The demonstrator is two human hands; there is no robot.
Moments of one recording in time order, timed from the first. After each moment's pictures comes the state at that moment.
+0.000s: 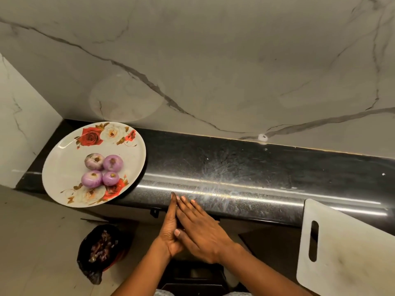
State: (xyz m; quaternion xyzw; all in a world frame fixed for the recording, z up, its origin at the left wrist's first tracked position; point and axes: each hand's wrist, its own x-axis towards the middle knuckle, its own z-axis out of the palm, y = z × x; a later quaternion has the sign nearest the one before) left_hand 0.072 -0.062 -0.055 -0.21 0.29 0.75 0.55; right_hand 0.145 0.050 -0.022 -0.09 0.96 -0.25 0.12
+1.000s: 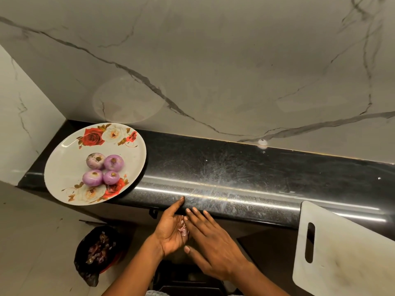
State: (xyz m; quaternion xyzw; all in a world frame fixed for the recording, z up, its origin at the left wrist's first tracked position) left_hand 0.061 -0.074 -0.074 -0.18 0.31 0.70 0.62; right_hand 0.193 0.065 -0.023 -0.09 0.97 -0.20 0.10
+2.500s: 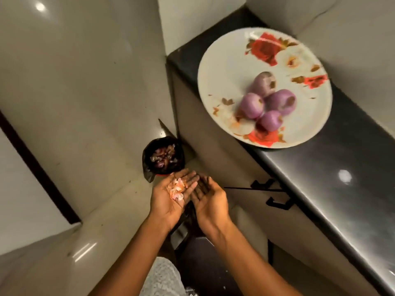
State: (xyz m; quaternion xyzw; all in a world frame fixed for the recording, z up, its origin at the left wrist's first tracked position) left_hand 0.078 -0.316 -0.172 -0.45 0.18 0.87 0.09; right_hand 0.065 -0.199 -0.155 0.41 0.33 -0.81 0.25
